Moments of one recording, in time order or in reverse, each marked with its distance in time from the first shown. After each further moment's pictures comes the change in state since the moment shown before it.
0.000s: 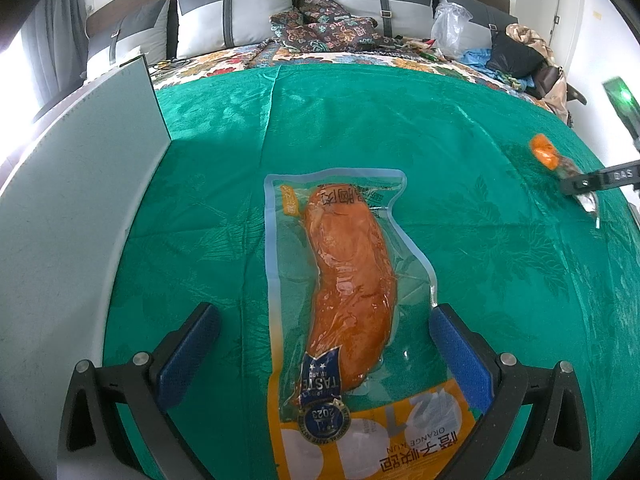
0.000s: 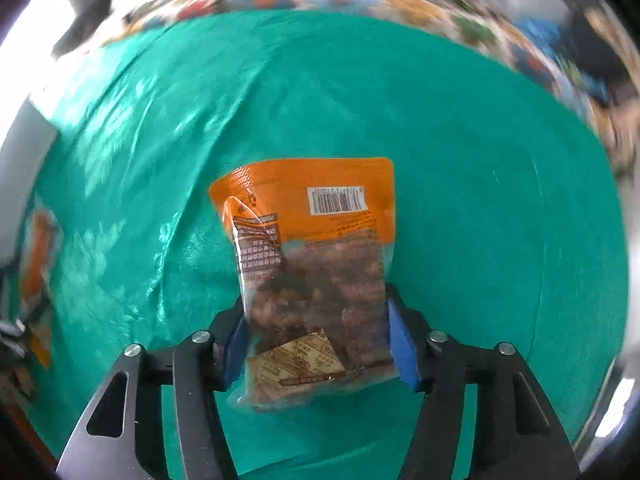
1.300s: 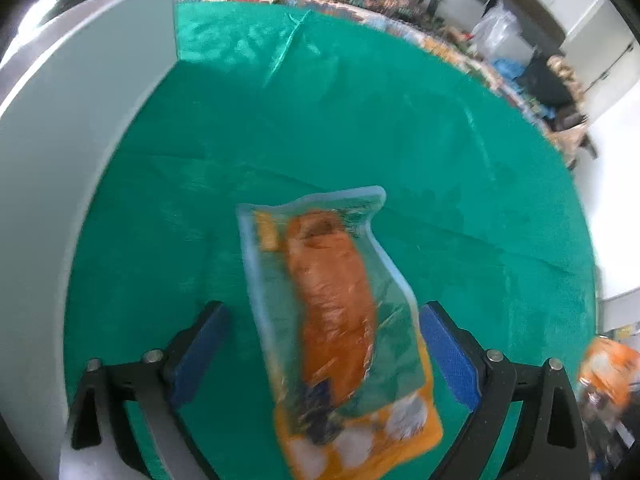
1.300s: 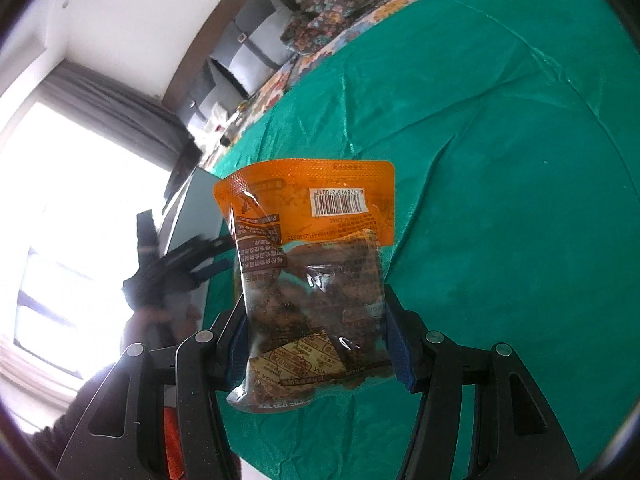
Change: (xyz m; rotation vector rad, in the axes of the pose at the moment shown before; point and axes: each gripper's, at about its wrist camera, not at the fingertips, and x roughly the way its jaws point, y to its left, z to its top) left arm -0.012 -0.015 0.018 -0.266 0.225 -0.073; right arm -0.088 0.039 -0.213 0.416 -0.297 0.597
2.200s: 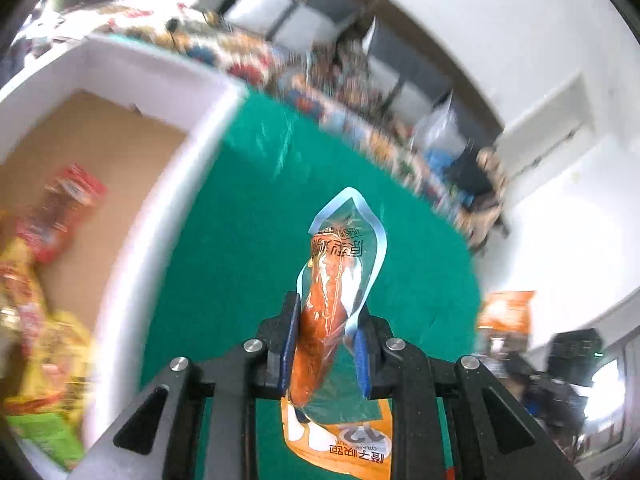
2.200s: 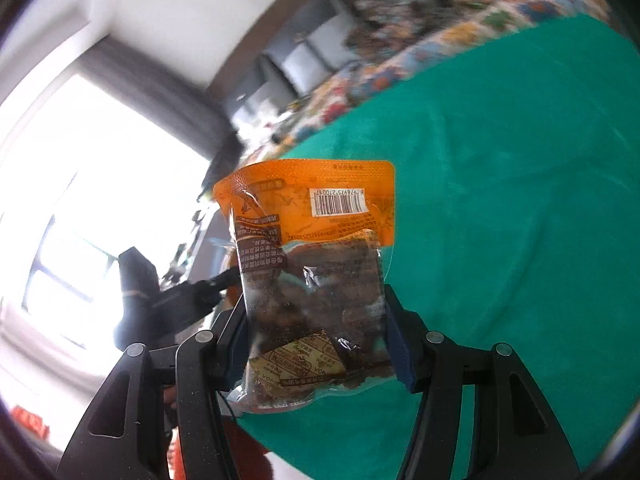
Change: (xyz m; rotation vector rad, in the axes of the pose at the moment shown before) left arm -0.192 0.092 -0.036 -0.176 -0.268 -0.376; right arm 0.004 0.103 0.028 -0.144 0.009 0.119
